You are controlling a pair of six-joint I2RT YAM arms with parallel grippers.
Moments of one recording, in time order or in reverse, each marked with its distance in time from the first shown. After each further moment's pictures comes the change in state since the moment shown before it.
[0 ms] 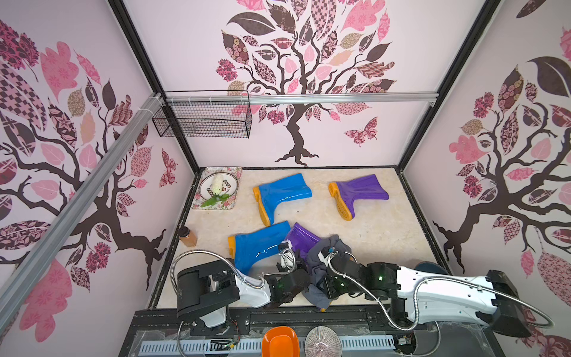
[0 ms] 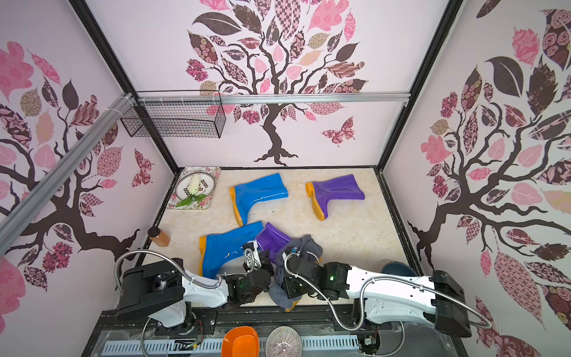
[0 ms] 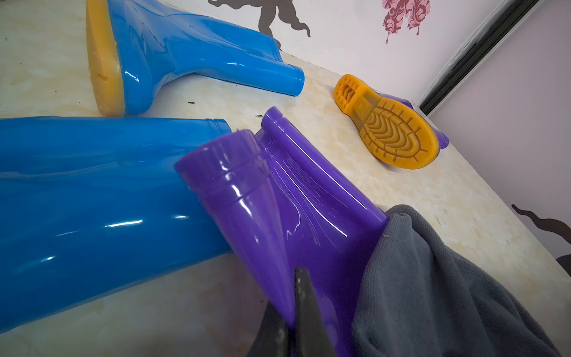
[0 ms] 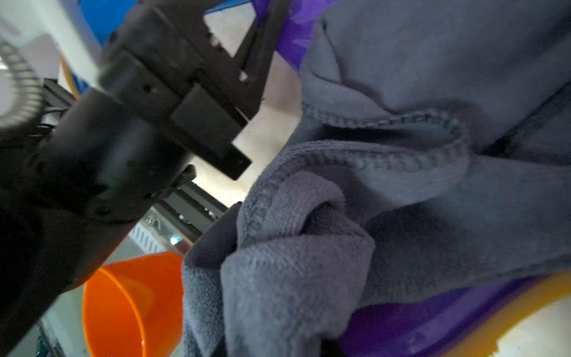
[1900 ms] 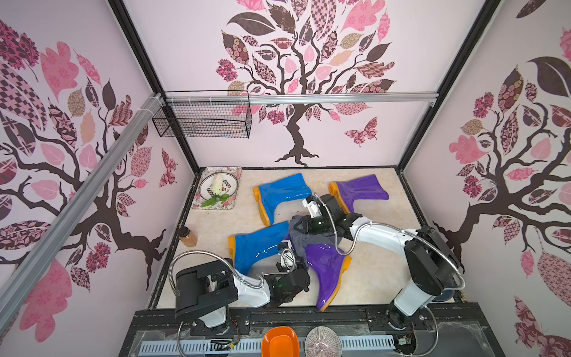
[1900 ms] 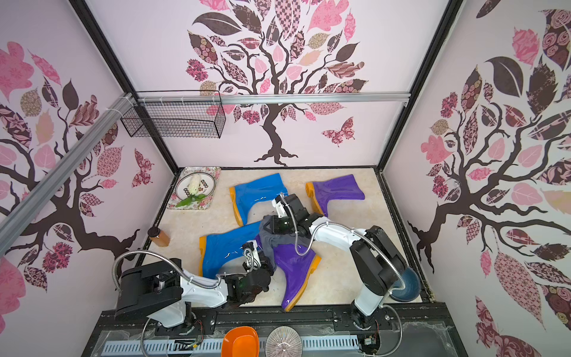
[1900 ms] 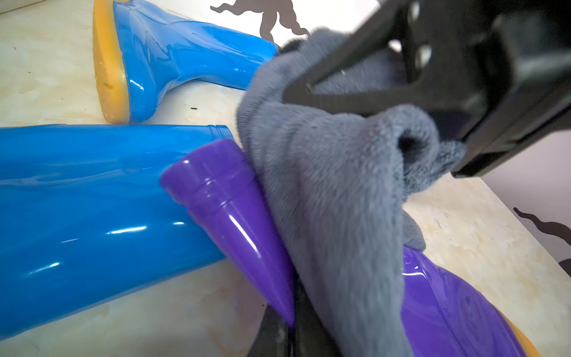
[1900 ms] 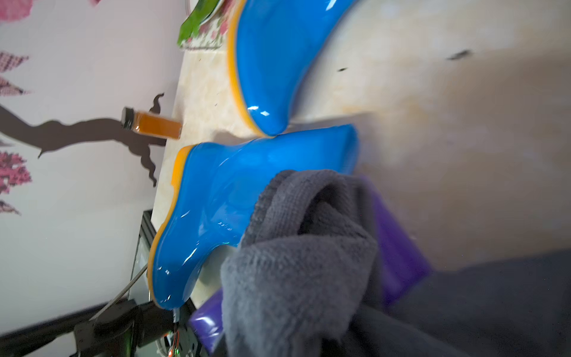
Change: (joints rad) left arm 0.000 -0.015 0.002 -0.010 -0.010 0.005; right arm -0.613 0.617 0.345 0.457 -0.443 -0.261
